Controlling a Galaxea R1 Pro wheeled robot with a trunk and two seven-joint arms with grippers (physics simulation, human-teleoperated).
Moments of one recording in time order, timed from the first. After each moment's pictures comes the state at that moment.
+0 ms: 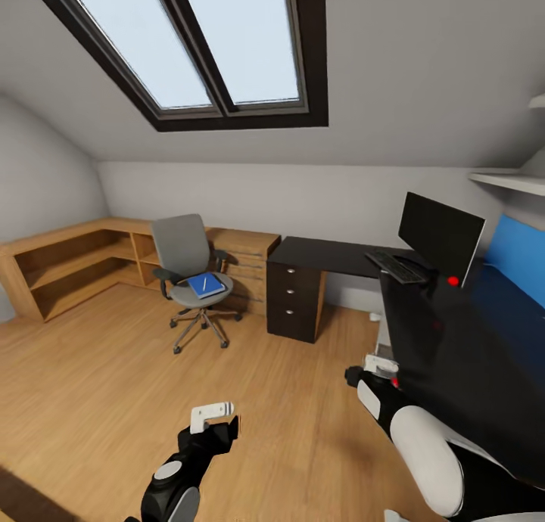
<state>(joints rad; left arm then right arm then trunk) -0.12 0.01 -0.40 -1.47 0.47 0.45 0.49 -0.88 0.05 -0.40 -0.18 0.15 0.11 -0.22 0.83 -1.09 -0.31</state>
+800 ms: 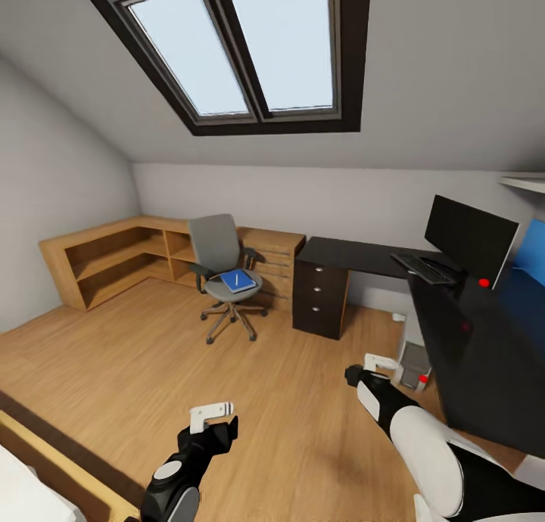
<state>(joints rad) -0.12 0.01 -0.40 -1.47 0.47 0.45 0.49 -0.88 0.05 -0.40 -0.18 0.20 0.09 -0.22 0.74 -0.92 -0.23</state>
